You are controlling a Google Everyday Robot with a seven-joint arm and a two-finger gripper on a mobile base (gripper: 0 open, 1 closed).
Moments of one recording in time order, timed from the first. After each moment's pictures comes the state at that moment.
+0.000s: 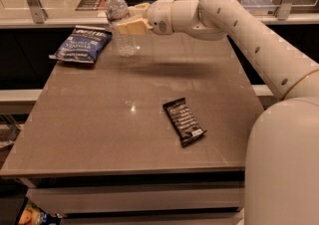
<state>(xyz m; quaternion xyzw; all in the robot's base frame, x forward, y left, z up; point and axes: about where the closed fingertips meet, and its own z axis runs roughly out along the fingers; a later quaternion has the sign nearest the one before) 0.733 0.090 0.947 -0.51 0.56 0.36 0.55</state>
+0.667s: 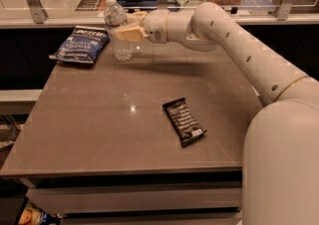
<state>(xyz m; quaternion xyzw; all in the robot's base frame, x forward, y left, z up) 0.749 0.103 0.920 -0.49 0.55 0.36 0.57</state>
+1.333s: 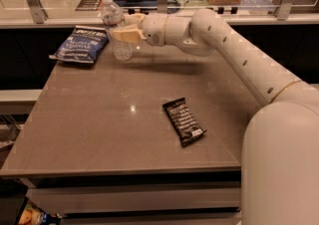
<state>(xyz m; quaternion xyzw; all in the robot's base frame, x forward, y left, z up) 0.752 0.109 0.911 -0.48 0.54 0.37 0.58</state>
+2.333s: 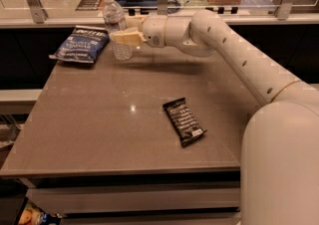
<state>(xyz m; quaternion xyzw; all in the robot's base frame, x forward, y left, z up) 0.752 0.110 0.911 -0.48 0.54 0.38 0.58</state>
